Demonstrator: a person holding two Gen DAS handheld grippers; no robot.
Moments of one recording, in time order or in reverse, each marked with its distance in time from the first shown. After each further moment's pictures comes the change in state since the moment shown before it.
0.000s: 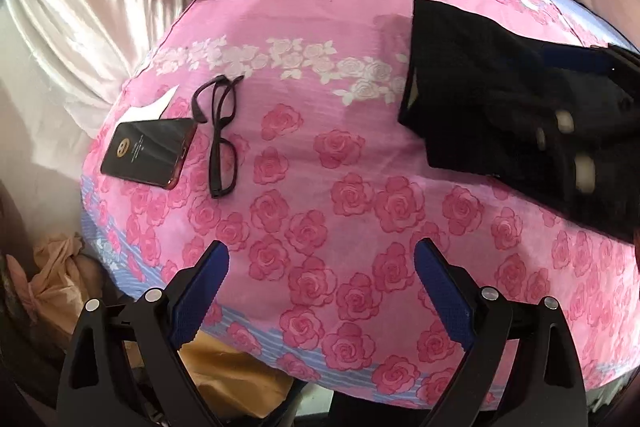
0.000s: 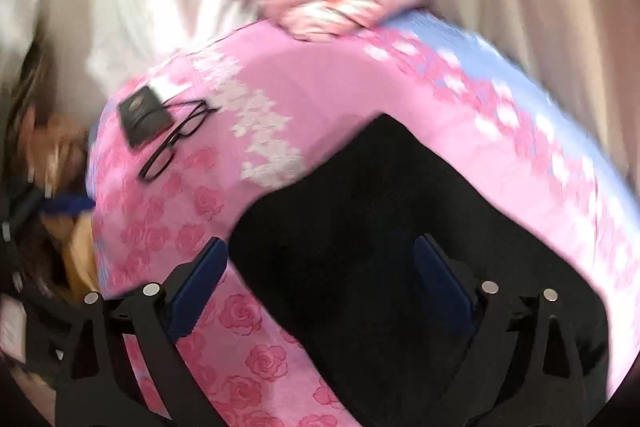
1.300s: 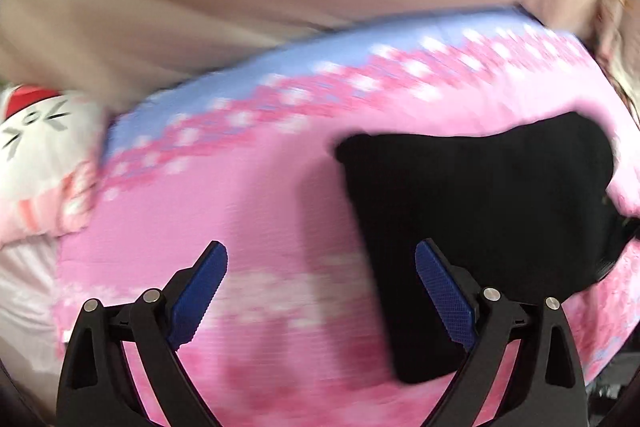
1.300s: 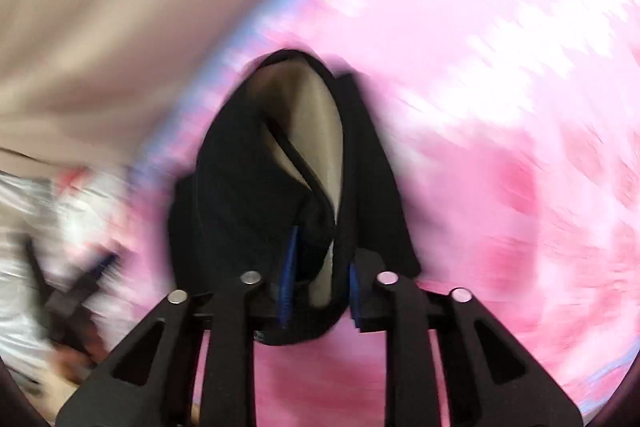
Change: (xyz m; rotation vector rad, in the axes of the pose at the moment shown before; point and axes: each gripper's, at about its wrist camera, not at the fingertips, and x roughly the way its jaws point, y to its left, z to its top) left arm -0.108 -0.343 0.061 0.511 -0.252 -0.210; right arm -0.225 -0.271 -0.434 1.423 -0.230 -0.035
